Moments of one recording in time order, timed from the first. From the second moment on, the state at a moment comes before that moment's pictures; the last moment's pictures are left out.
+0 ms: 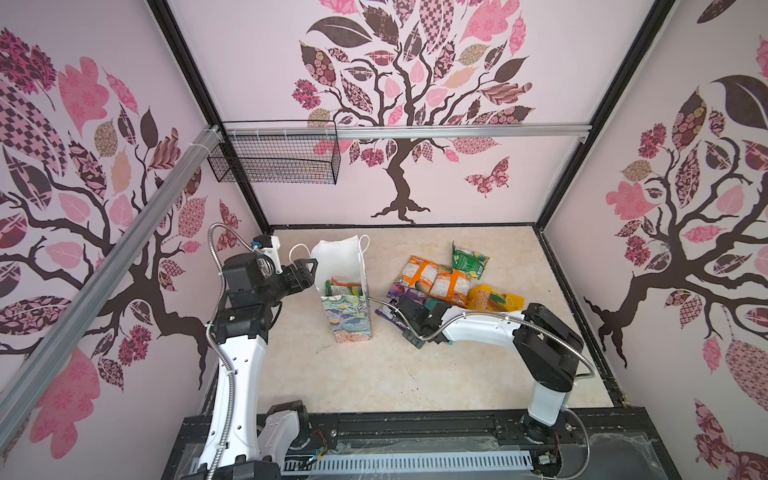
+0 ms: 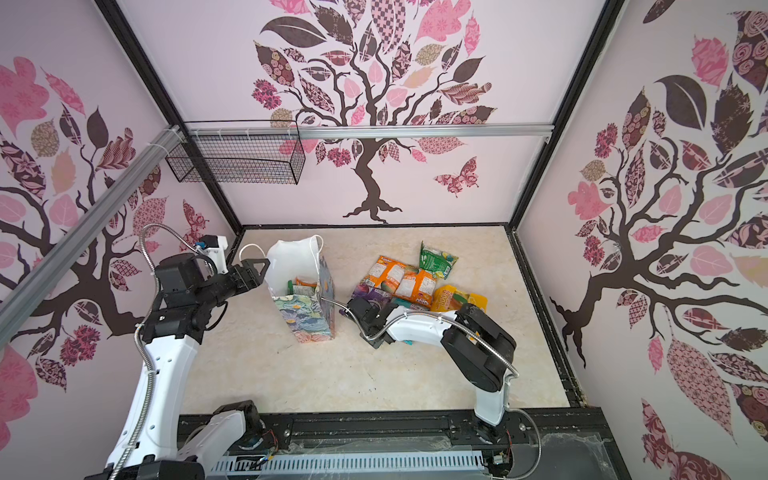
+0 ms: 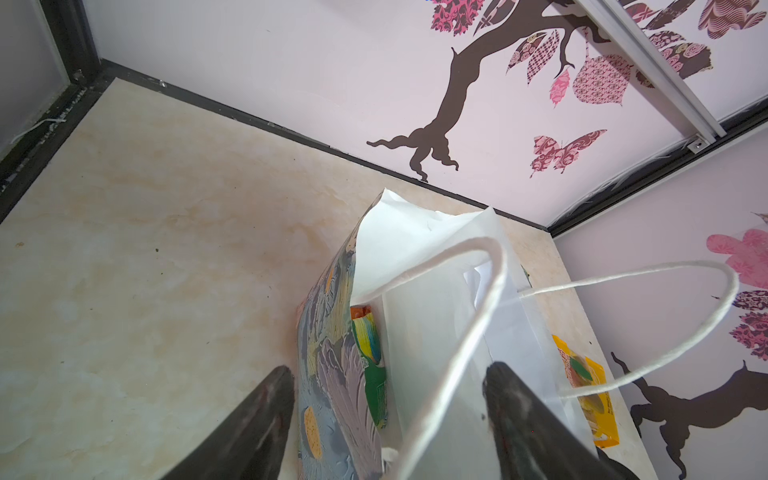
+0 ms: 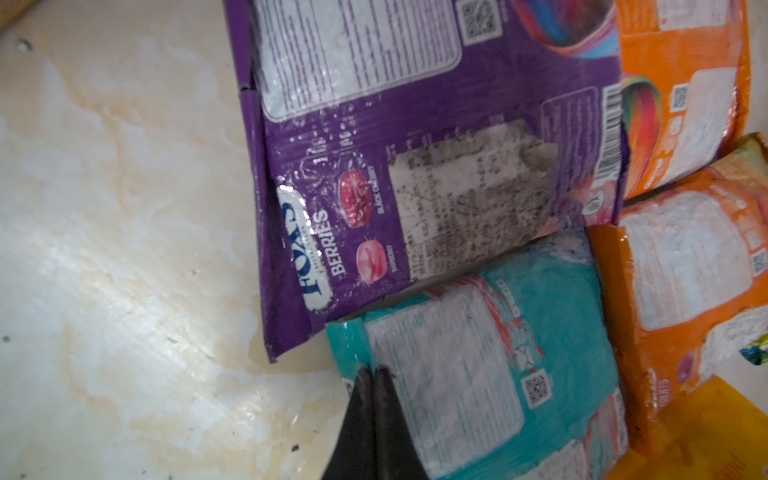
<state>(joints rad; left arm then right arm) 0.18 0.98 1.03 -0.52 0.48 -0.31 0.94 1.83 1.14 -0.50 0.35 0.01</state>
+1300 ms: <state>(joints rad) 0.16 1.07 1.11 -0.56 0.40 -0.28 0.80 1.38 1.00 -0.38 -0.03 0.19</state>
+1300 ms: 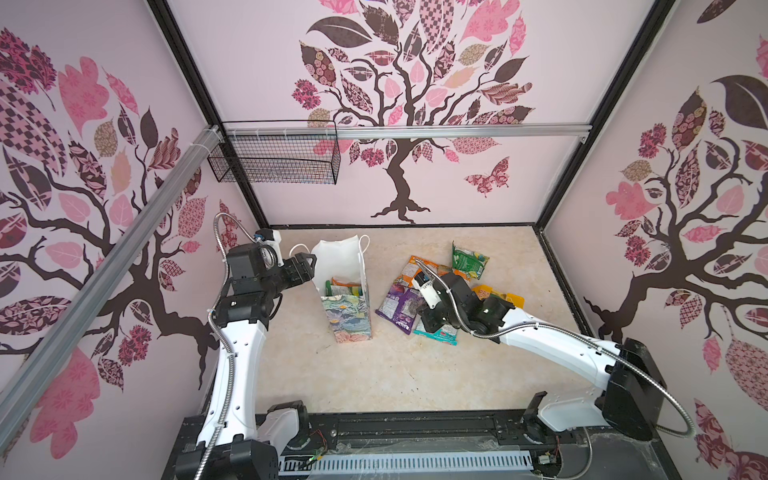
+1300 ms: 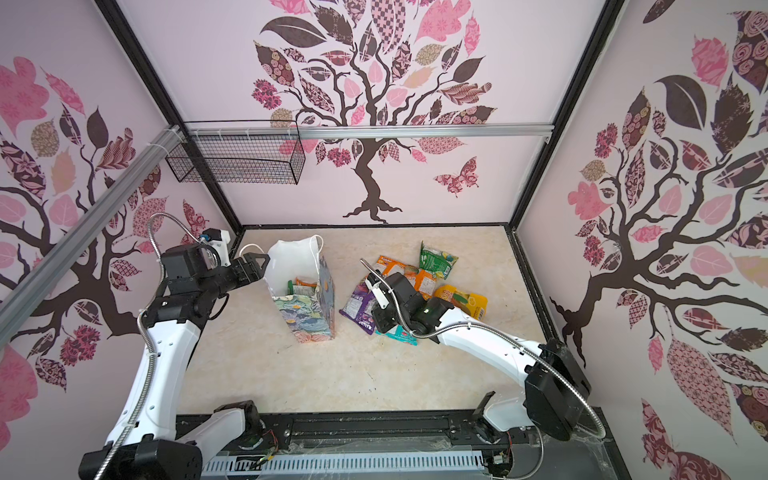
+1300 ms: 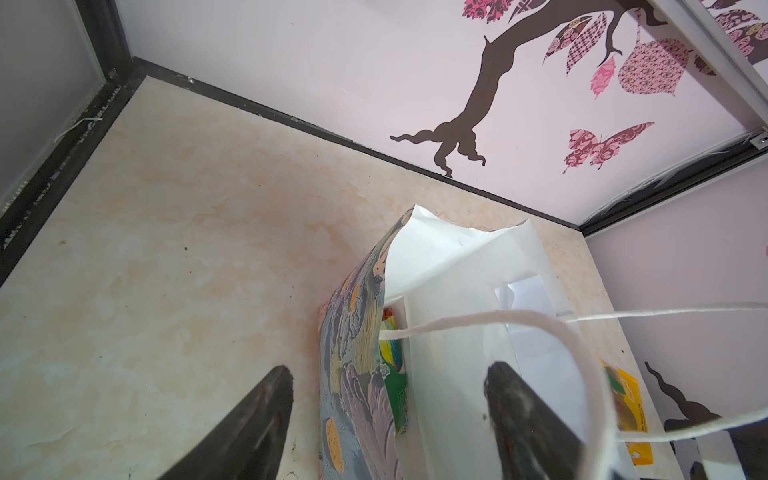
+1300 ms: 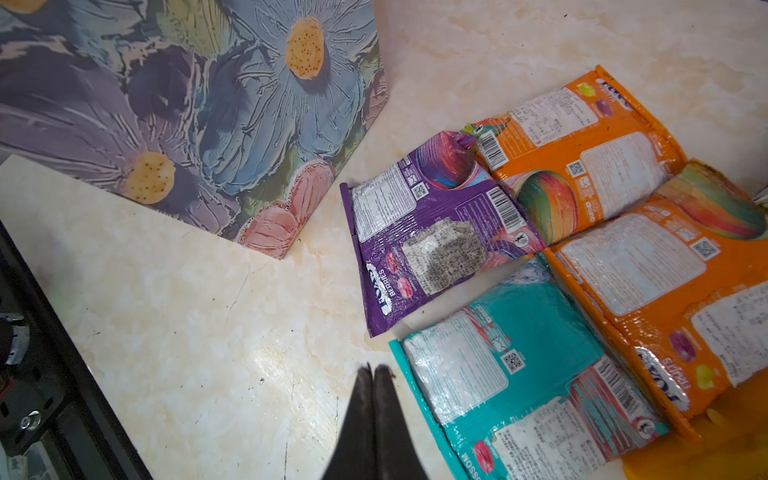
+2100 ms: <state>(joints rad) 0.16 1.04 1.08 -0.53 0.42 -0.29 0.78 1.31 1.07 -0.43 -0.09 0.16</state>
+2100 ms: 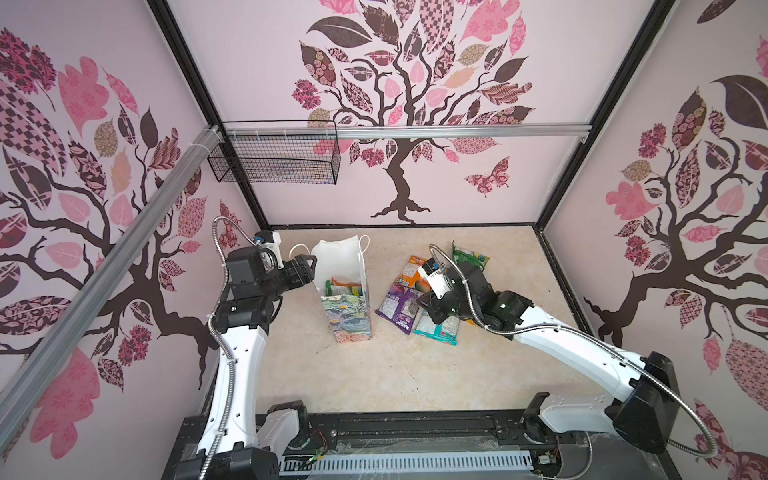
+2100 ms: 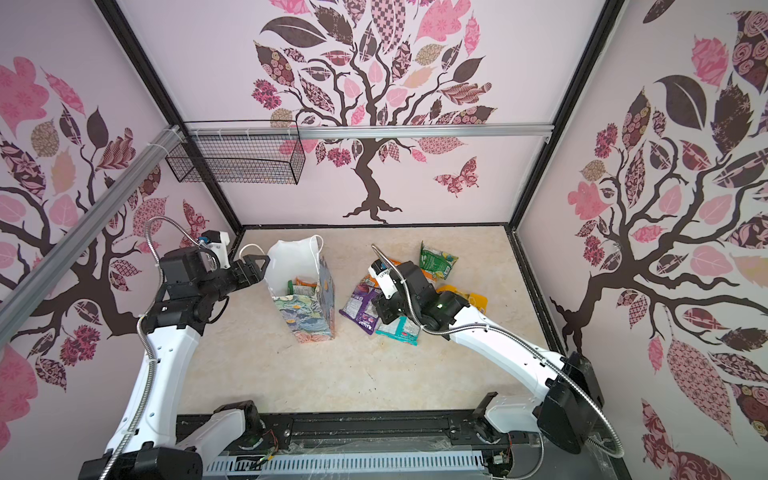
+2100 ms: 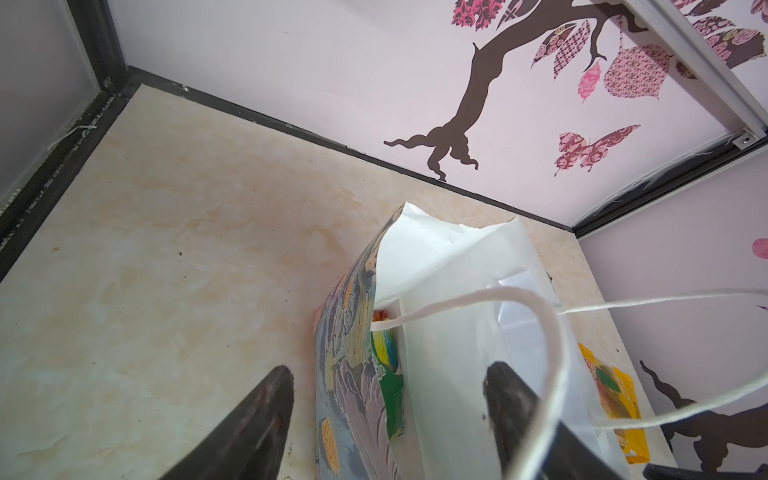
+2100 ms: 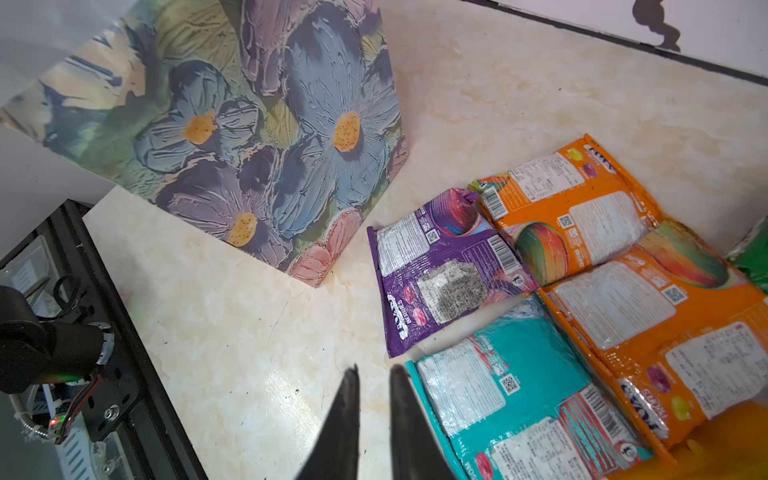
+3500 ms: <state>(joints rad) 0.16 1.04 1.08 -0.52 0.43 -0.29 0.97 1.80 1.08 -0.49 0.40 0.00</state>
